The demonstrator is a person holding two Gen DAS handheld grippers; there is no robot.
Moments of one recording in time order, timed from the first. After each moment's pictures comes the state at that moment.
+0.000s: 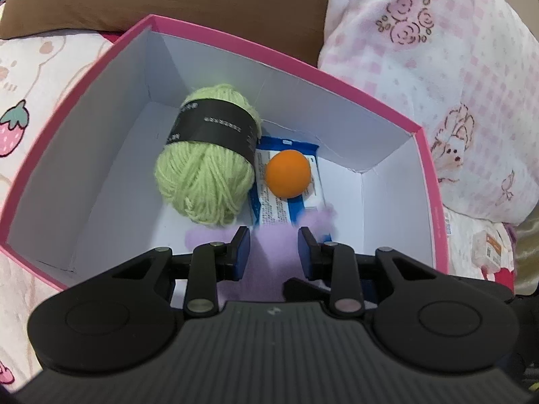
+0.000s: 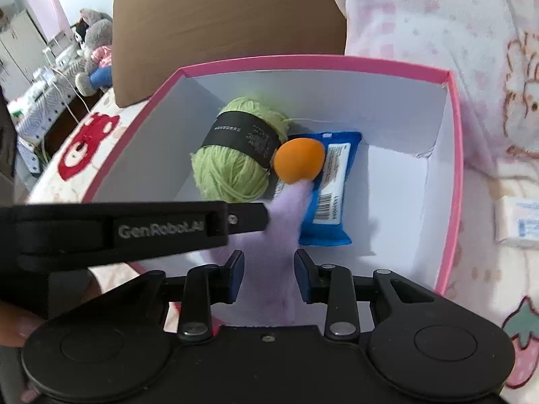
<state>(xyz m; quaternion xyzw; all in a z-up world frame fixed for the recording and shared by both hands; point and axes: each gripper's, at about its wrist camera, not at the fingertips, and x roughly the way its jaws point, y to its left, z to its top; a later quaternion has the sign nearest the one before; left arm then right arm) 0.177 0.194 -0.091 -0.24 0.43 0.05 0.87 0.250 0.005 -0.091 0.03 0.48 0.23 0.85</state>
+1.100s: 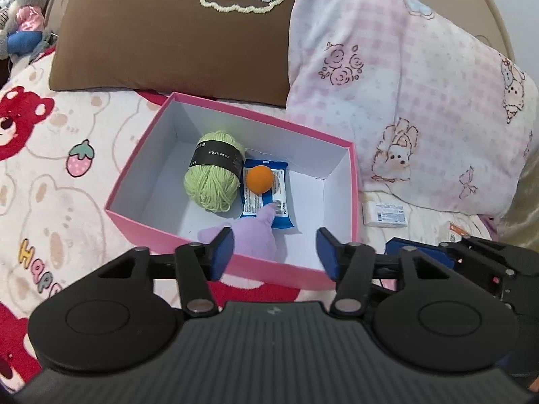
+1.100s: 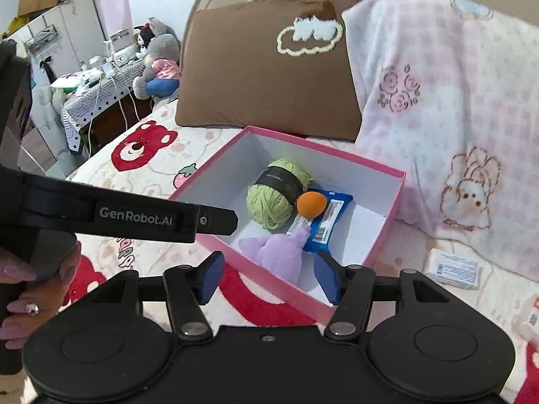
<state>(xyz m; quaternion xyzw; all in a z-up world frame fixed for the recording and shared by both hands) 0.090 0.135 0.043 -0.19 0.41 0.09 0.89 0.156 -0.050 0.039 -0.04 0.39 0.30 0.87</state>
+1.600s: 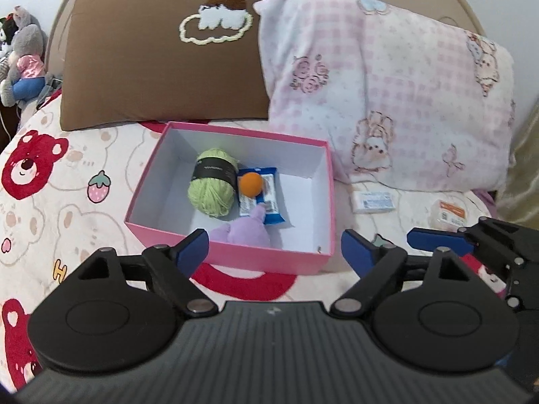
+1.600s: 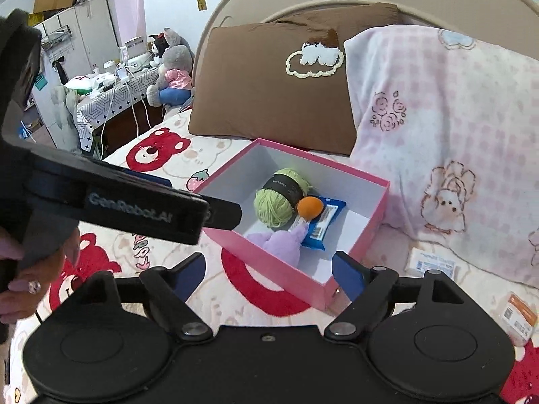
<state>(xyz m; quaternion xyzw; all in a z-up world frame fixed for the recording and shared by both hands) 0.057 0.087 0.094 -0.11 0.40 0.09 0.90 0.107 -0.081 0.071 -0.04 0.37 0.31 0.88</state>
